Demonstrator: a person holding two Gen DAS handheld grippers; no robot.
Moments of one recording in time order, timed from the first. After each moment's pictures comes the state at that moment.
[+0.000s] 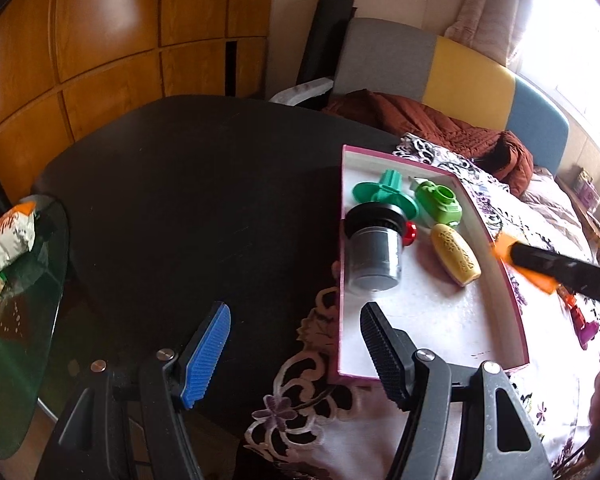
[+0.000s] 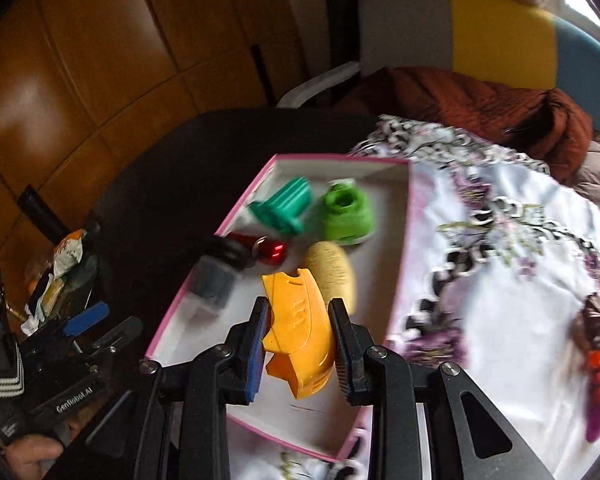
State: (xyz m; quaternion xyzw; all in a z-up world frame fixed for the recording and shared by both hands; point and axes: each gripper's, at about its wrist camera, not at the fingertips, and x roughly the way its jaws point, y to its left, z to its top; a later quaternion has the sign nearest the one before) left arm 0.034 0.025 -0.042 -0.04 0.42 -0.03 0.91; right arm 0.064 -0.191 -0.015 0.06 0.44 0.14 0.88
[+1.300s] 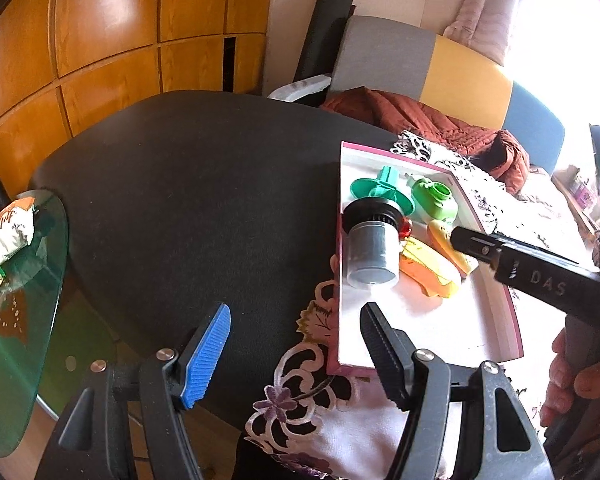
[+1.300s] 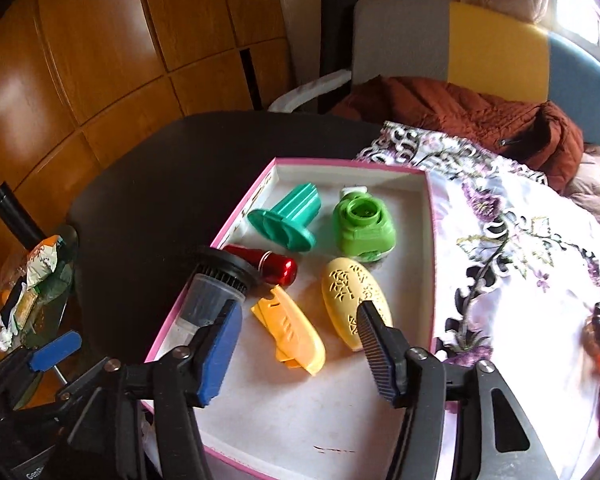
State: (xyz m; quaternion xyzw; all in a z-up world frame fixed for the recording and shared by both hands) left arm 0.030 0.023 -0.040 -0.04 0.42 -0.04 0.90; right arm 0.077 -0.167 -0.030 0.04 0.42 0.09 0.90
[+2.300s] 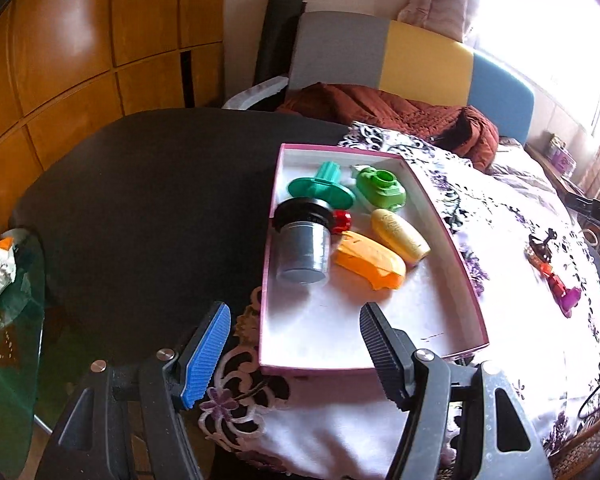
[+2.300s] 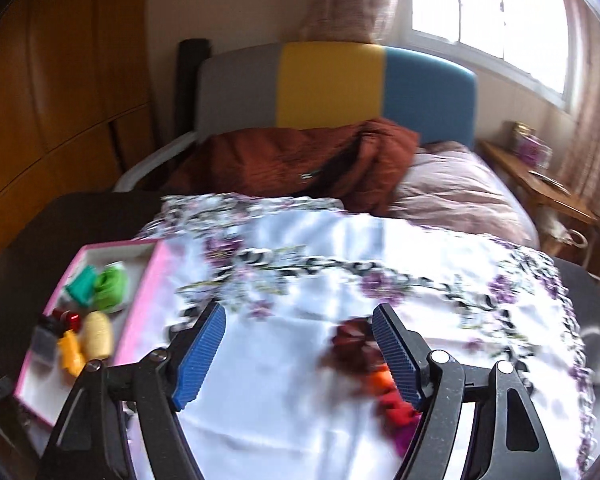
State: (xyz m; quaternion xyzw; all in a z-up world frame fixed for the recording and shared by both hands) left arm 0.022 -0.023 -0.024 0.01 0.42 -0.10 0.90; right arm 0.018 -0.401 0.026 0.06 0.34 -0.13 0.93
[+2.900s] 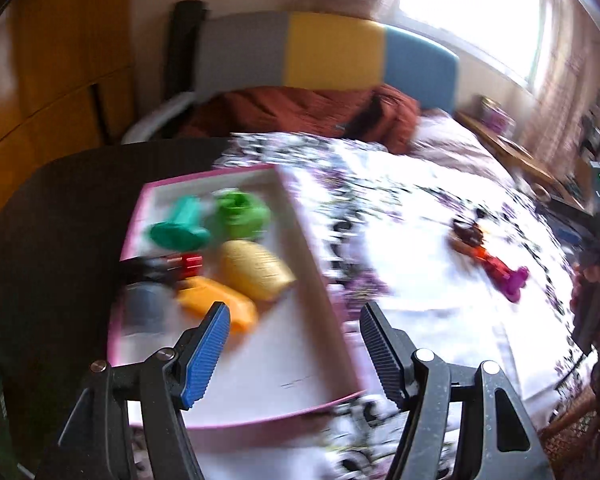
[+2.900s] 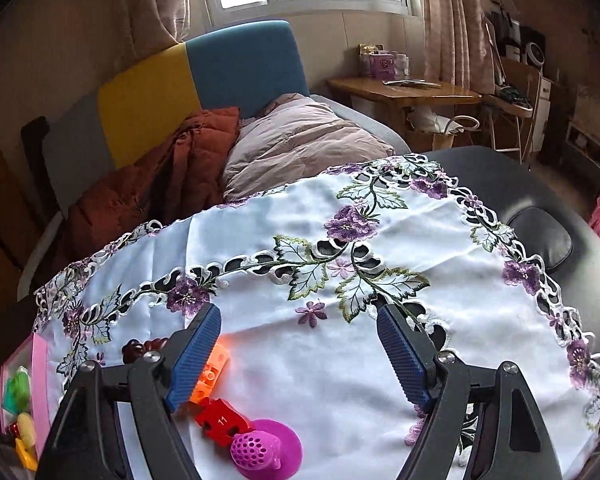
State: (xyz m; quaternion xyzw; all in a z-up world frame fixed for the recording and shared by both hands) left arm 0.034 -0.147 -0.007 0.07 0.41 -0.23 0.88; right arm -0.040 -0.554 -0.013 0.22 0.32 -0.33 0.86
